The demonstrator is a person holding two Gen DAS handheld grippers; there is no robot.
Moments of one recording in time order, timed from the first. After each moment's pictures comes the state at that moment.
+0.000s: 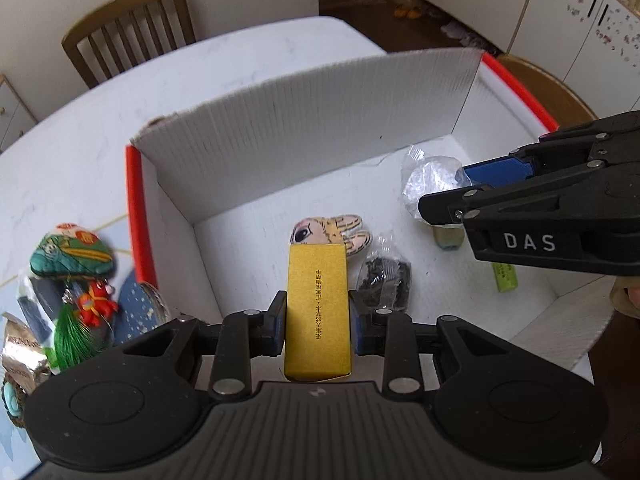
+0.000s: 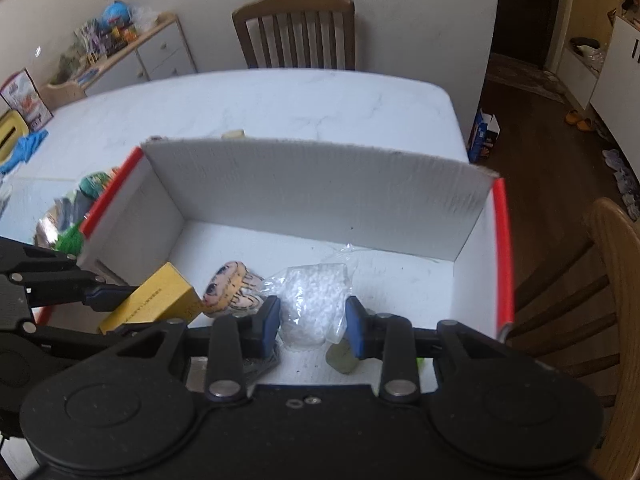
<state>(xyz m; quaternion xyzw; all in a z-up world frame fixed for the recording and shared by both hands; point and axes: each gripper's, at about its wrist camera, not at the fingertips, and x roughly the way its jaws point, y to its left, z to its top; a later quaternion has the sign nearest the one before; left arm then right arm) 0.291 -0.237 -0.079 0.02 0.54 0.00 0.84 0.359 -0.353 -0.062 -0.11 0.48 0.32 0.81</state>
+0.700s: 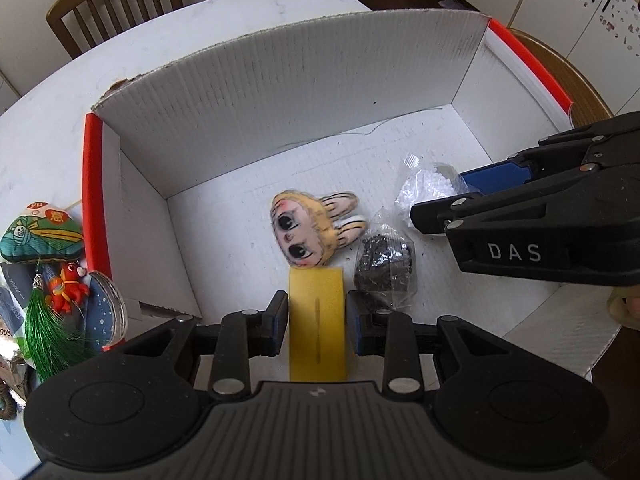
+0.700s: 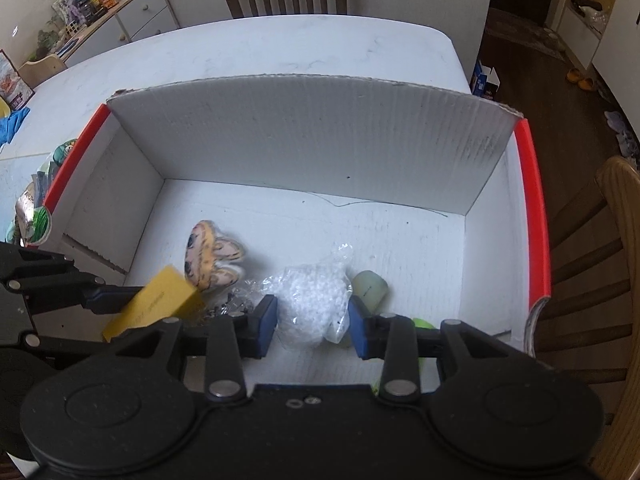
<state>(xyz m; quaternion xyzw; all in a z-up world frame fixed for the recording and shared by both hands) 0.298 -0.241 -0.092 0.00 0.58 -0.01 0.82 0.370 -0.346 -0.085 -0.11 0.54 0.29 0.78</state>
